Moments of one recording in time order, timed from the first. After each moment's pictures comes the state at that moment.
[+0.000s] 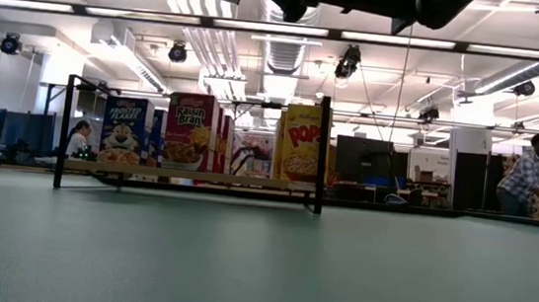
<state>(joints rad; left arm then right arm) -0.35 1.11 0.50 0.87 -0.56 0.17 -0.03 1.65 1.04 0.69 -0.24 -0.17</state>
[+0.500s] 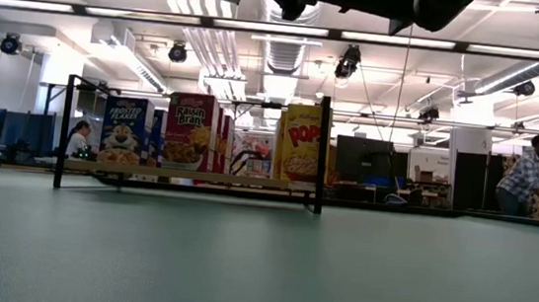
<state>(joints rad) -0.35 1.11 0.50 0.87 -0.56 0.18 -0.03 1.67 1.04 0.75 -0.24 -0.17</state>
